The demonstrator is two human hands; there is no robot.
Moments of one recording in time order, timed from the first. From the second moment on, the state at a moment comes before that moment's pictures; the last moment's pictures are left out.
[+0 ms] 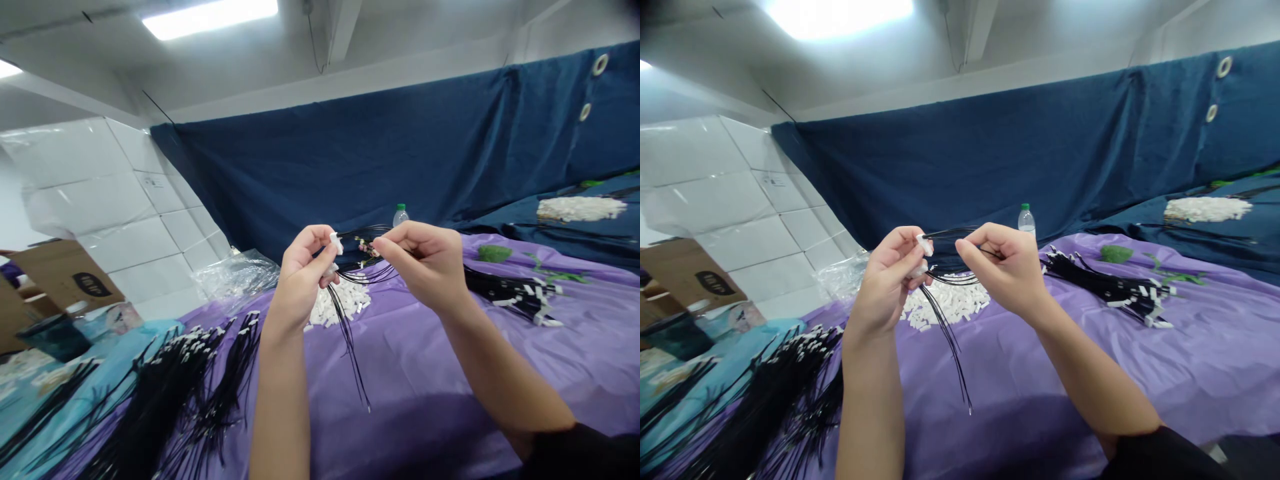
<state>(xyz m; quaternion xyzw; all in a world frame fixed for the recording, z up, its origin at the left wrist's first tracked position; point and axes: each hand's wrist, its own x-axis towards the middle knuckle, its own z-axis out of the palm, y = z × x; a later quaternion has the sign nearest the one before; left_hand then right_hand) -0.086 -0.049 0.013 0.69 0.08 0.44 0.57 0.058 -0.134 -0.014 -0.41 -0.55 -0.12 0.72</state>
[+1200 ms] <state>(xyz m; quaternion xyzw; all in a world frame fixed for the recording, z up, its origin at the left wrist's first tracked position) -0.083 -0.064 0.011 0.70 0.09 0.41 0.57 0.063 -0.126 -0.014 -0.36 -0.62 -0.41 0.57</state>
